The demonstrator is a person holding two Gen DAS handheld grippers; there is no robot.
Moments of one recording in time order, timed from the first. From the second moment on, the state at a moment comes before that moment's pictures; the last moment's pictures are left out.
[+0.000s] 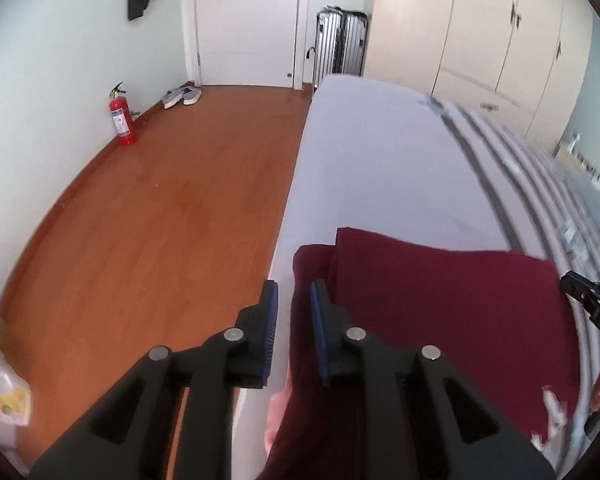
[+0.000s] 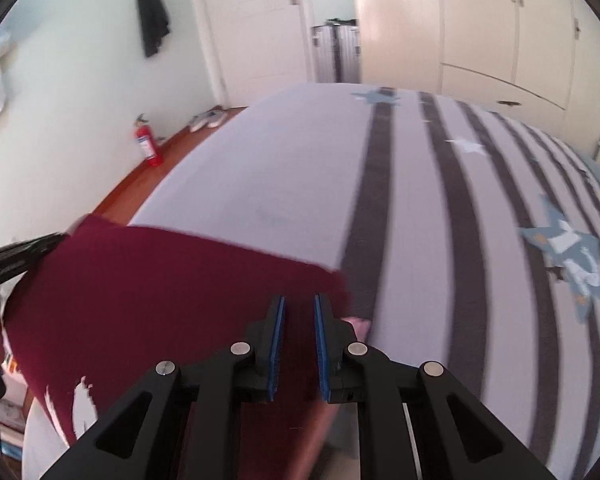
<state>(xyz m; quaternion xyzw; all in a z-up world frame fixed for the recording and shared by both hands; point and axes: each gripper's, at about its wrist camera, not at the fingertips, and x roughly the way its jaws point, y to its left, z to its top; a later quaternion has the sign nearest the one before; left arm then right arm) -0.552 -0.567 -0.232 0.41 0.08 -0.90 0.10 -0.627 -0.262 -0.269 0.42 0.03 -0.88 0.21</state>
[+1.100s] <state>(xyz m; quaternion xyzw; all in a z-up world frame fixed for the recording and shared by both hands) -0.145 -0.214 -0.063 0.30 0.11 -0.93 0.15 -0.279 -0.006 -0.113 0.34 0.05 -0.90 0.28</state>
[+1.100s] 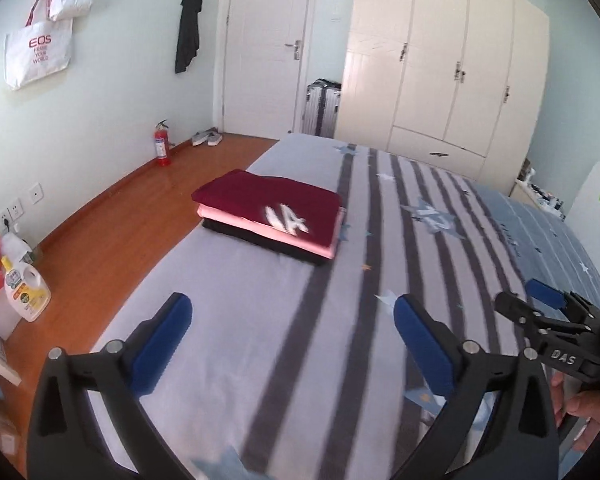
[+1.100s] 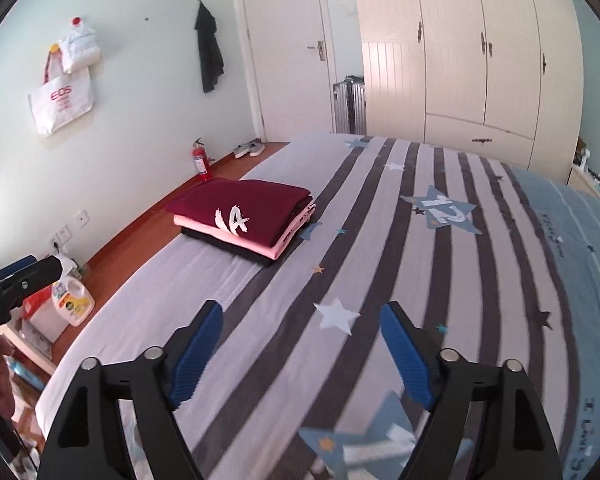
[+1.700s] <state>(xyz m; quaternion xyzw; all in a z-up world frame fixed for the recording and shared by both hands) -0.038 -0.137 -0.153 0.26 0.07 -0.95 0.17 -0.153 0.040 -0.154 0.26 0.06 -0.92 0.30</state>
